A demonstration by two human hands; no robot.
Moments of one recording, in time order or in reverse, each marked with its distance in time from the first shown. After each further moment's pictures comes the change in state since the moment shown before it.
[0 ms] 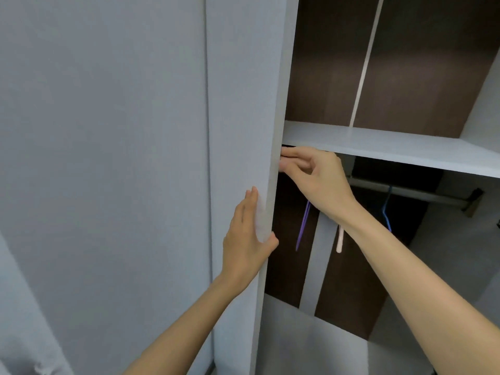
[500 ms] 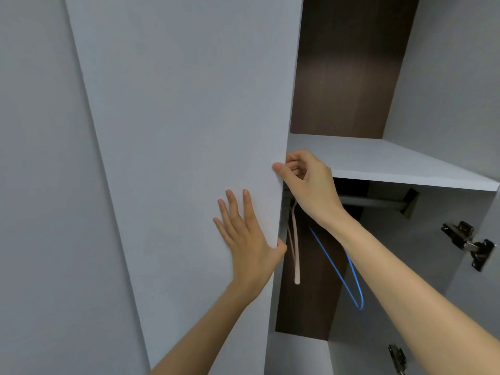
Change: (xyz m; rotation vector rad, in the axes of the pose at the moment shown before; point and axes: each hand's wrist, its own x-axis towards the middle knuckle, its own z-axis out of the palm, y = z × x) left_hand 0.116 0.007 0.165 0.152 0.000 0.091; right_hand 0.077 0.131 -0.057 -0.216 0.330 0.233
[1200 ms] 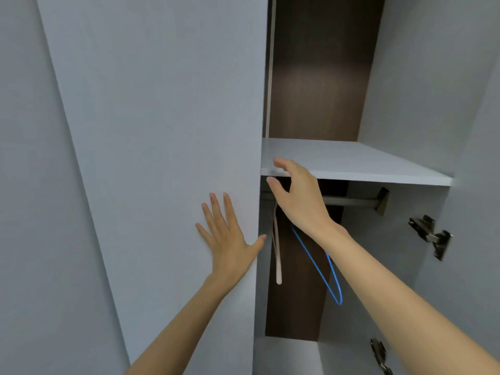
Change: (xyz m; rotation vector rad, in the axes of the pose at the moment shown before) left_hand 0.004 -0.001 0.005 0.055 -0.170 -0.020; right_hand -0.023 0.014 -0.027 -0.264 -0.010 -0.048
